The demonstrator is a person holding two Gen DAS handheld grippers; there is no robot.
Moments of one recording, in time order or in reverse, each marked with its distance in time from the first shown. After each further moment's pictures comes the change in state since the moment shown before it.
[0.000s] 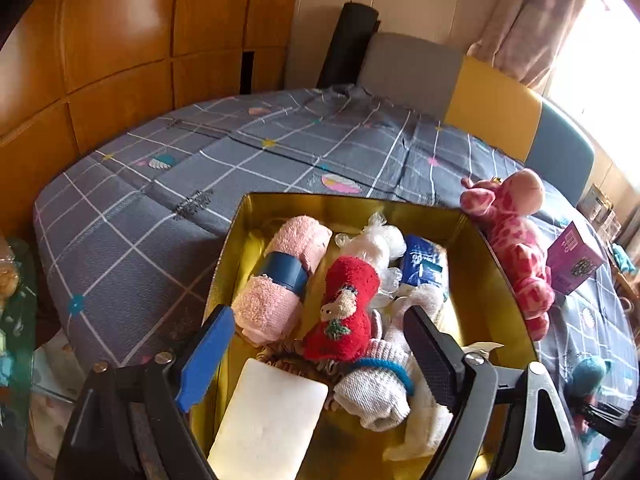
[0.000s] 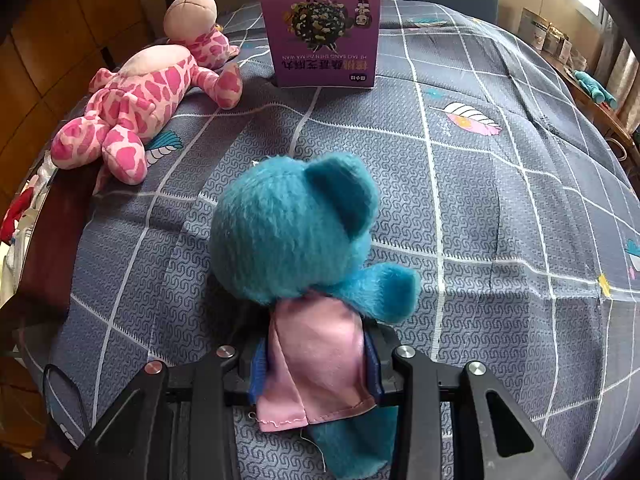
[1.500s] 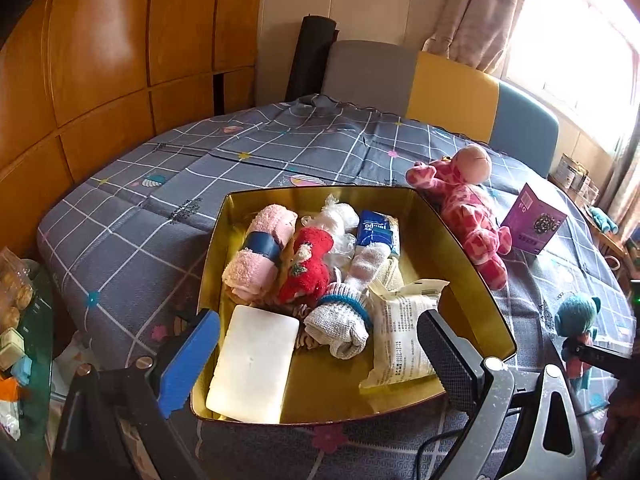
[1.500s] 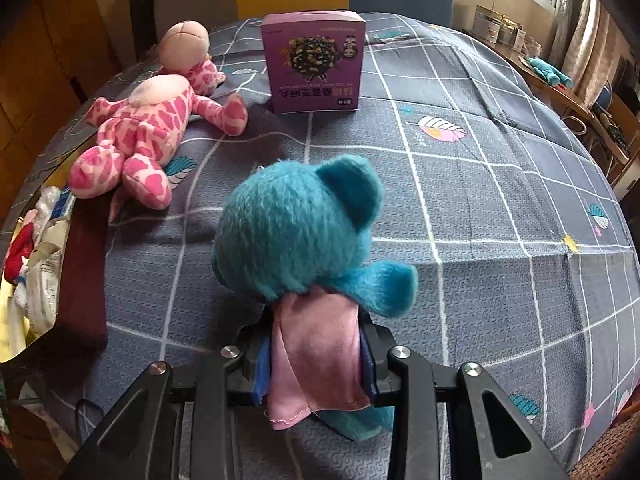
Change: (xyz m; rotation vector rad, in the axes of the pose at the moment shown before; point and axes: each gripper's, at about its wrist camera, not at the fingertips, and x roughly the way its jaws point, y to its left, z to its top) left arm -0.057 -0.024 -0.038 0.123 -0.034 -0.042; right arm -0.039 0.041 -0.006 0.127 -0.041 -0.091
